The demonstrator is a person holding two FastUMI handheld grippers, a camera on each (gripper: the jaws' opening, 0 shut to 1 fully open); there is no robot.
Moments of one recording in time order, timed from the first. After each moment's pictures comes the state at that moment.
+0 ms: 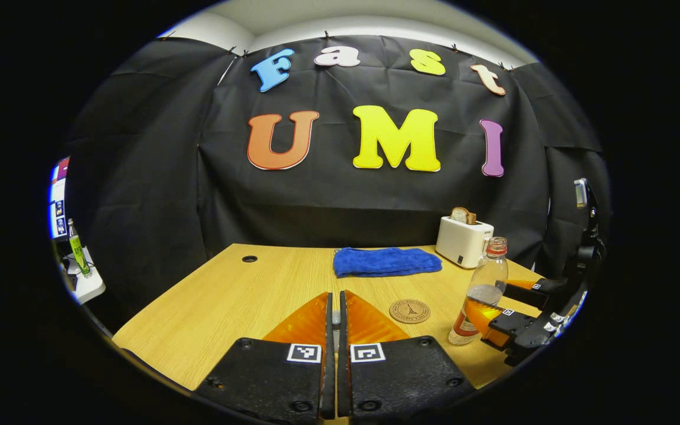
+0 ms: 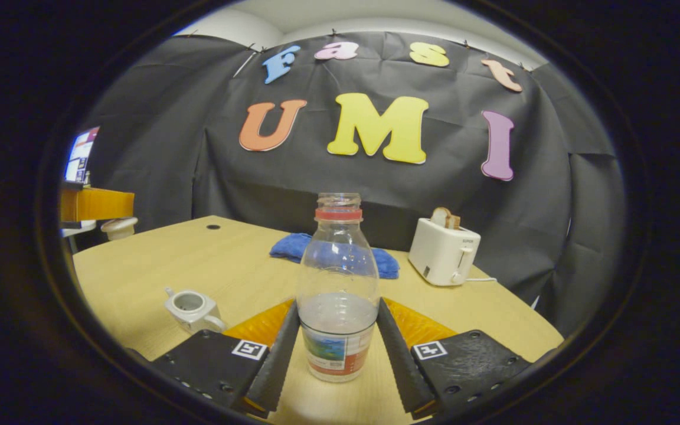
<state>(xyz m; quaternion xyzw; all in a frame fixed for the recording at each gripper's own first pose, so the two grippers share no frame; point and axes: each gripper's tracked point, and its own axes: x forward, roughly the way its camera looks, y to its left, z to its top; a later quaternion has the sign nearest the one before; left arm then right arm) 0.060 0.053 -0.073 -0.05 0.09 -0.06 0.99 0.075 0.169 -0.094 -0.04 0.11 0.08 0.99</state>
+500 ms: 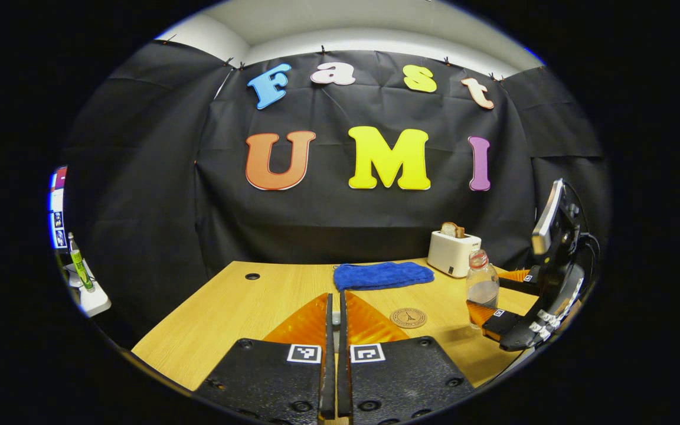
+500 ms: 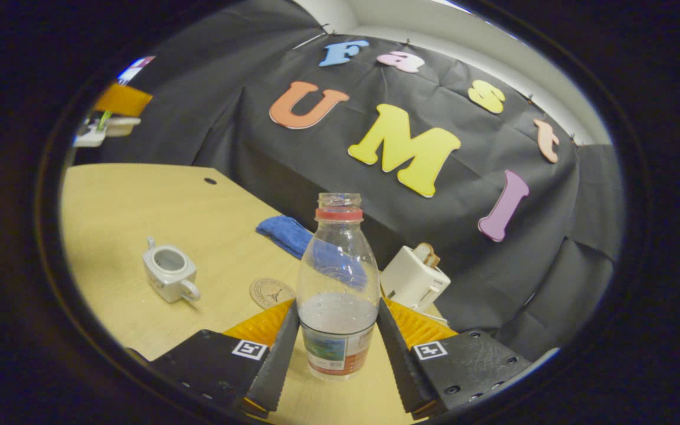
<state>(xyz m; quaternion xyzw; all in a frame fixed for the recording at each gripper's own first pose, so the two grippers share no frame) 0.035 0.087 -0.037 -0.05 0.05 -0.09 0.99 0.070 0.164 -0.080 -0.25 0.10 0.05 0.96</state>
